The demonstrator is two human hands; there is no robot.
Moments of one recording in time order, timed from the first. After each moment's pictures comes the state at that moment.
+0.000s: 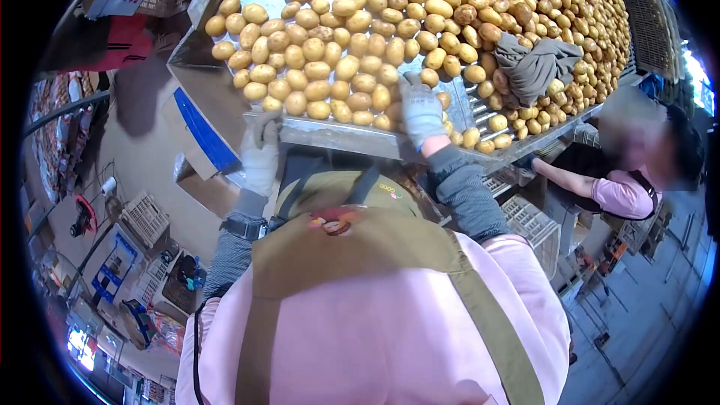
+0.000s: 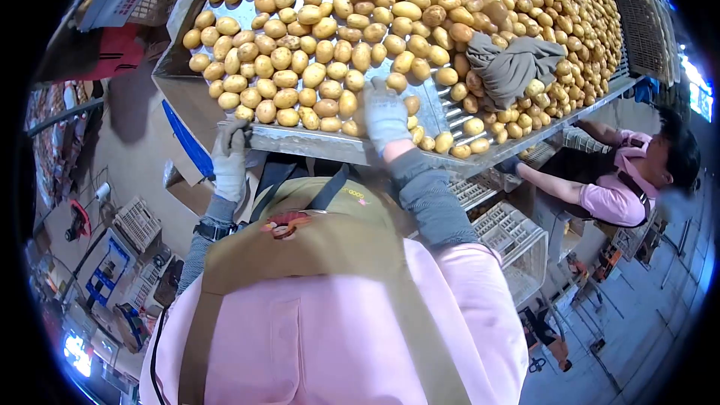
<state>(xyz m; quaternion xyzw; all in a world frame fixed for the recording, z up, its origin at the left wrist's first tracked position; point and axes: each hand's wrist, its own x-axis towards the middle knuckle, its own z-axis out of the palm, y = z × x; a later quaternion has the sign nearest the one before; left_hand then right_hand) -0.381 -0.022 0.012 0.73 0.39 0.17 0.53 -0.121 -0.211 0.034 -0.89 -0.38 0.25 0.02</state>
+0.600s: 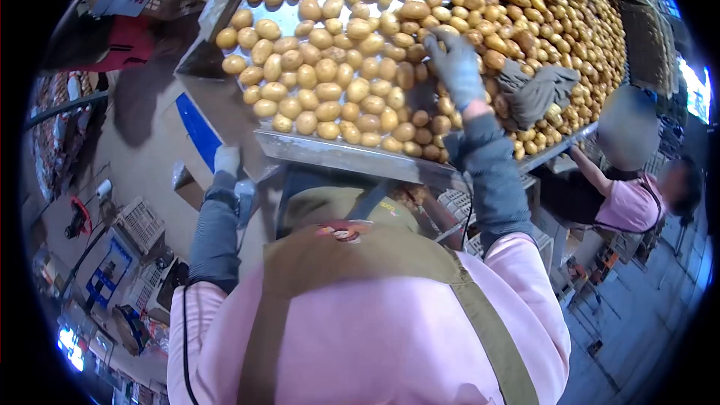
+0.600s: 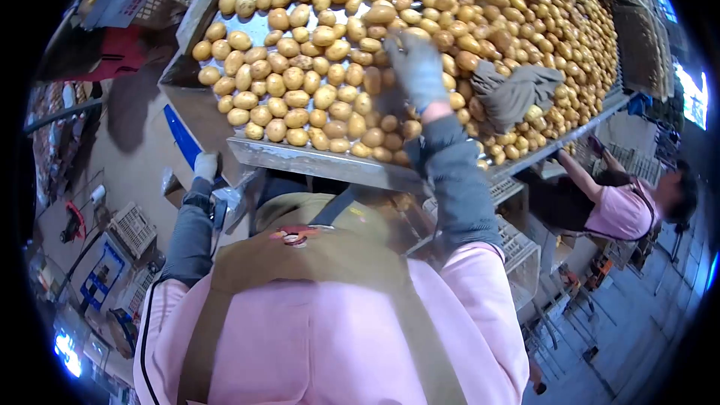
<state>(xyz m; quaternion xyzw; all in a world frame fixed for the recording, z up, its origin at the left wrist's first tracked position) -0.548 0.128 -0.251 0.78 0.53 -0.21 0.27 -0.006 -0.149 0.046 -0.91 -0.34 0.11 0.21</state>
